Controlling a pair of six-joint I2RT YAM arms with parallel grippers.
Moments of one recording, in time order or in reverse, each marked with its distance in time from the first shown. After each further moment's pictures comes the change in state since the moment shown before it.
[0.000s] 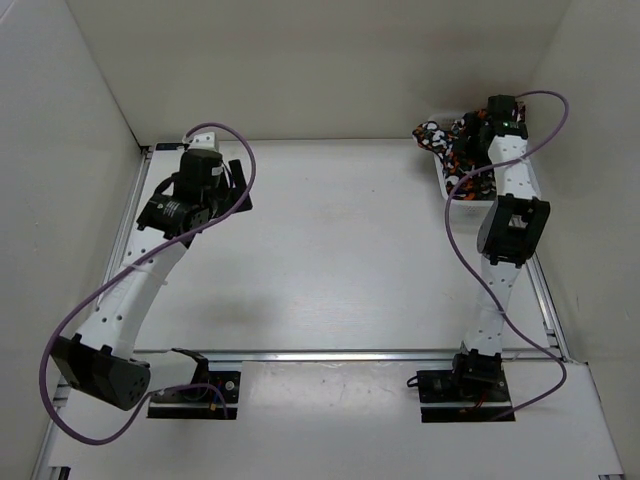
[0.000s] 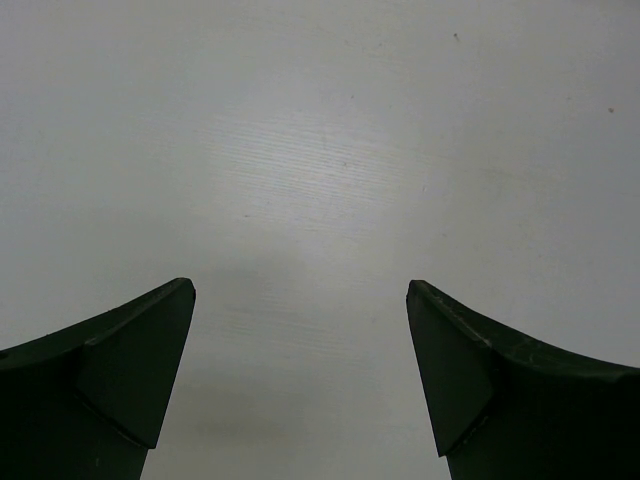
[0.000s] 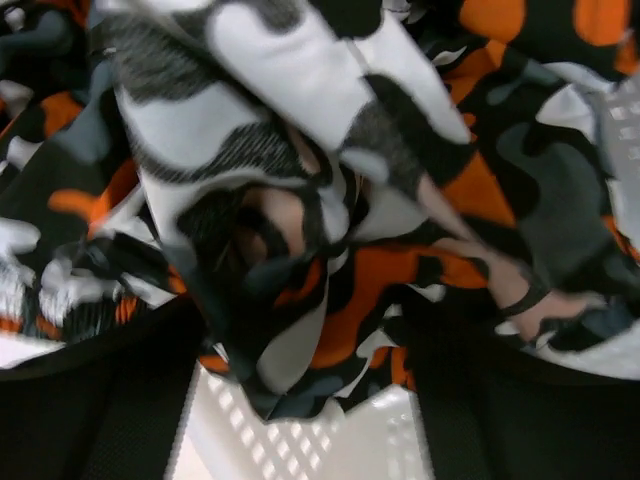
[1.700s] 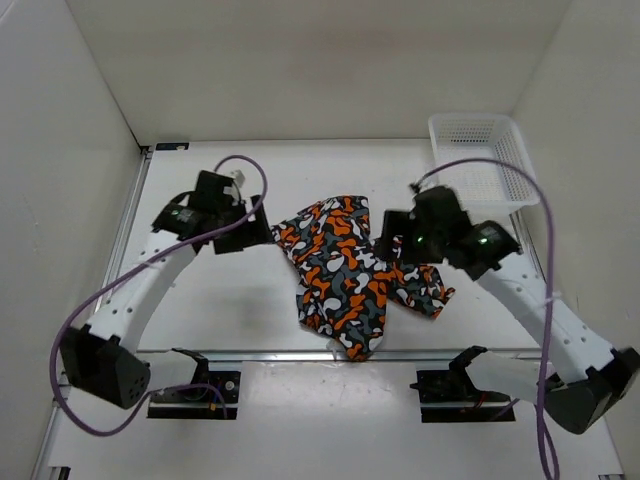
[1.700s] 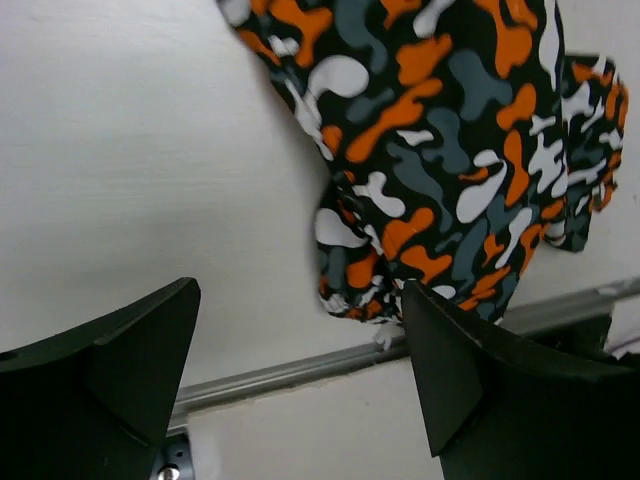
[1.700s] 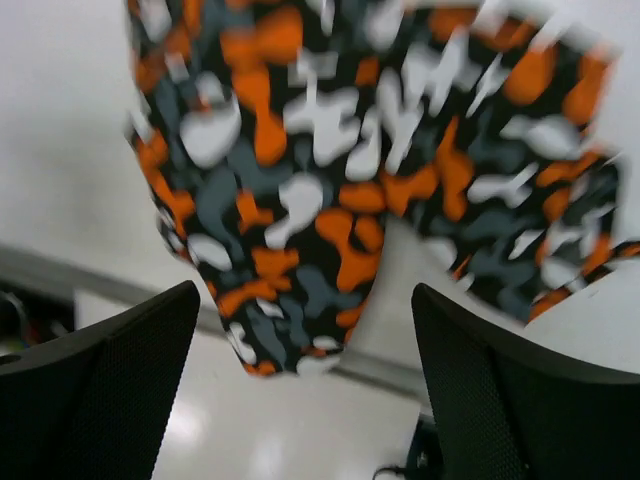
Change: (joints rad) left arm 0.038 -0.015 -0.144 -0.101 0.413 -0.095; right arm 0.686 -1.250 -1.048 -0.126 -0.019 0.066
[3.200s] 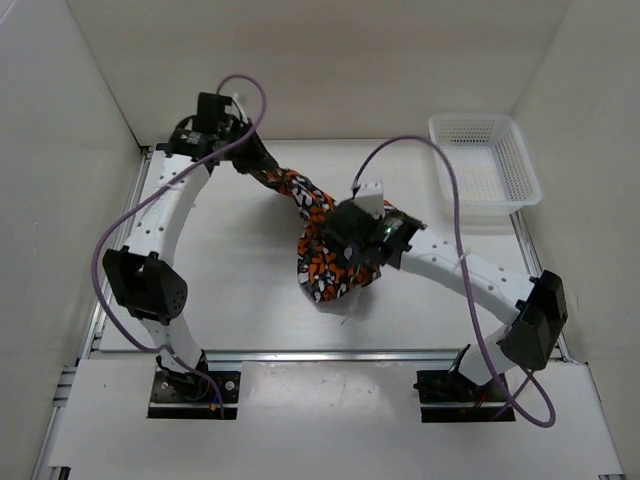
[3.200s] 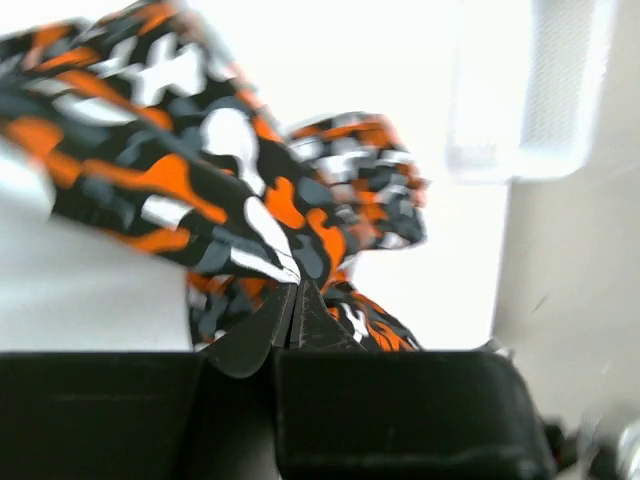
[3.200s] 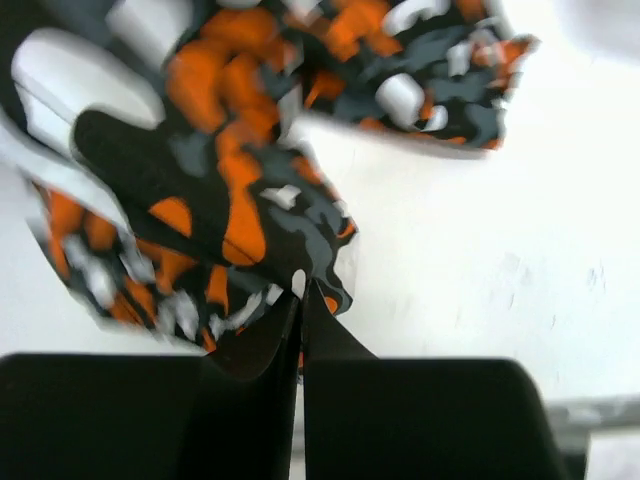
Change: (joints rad) left arm 0.056 0.554 0.597 0.065 0.201 -0.099; right arm 0.488 0.390 0.070 -0.121 0.653 0.283
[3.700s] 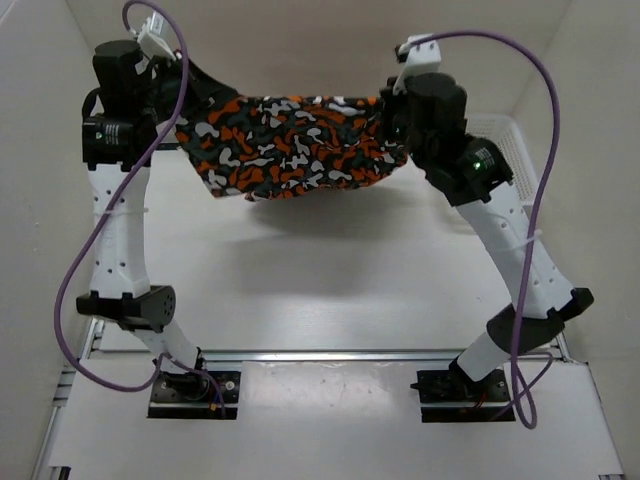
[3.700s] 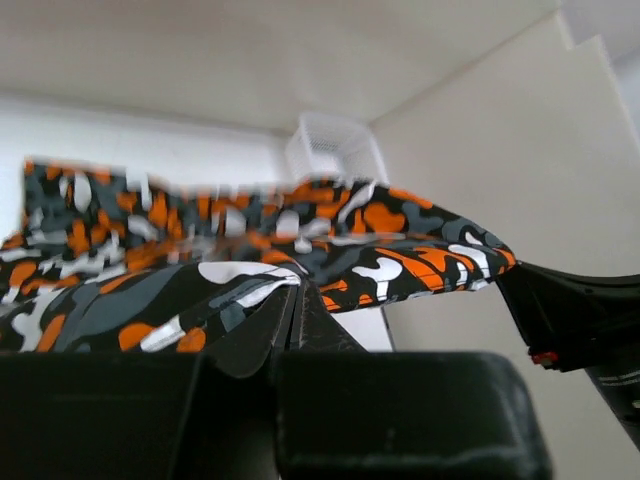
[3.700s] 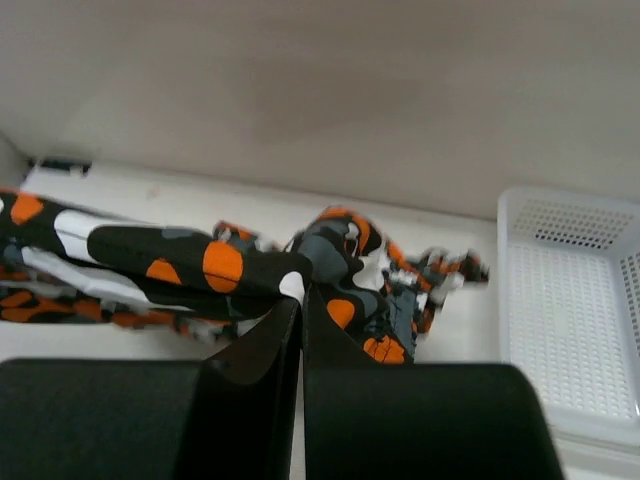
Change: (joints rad) left arm 0.187 -0.026 0.616 -0.054 0.184 -0.068; right arm -0.402 0.121 0.860 0.316 -0.251 -0.663
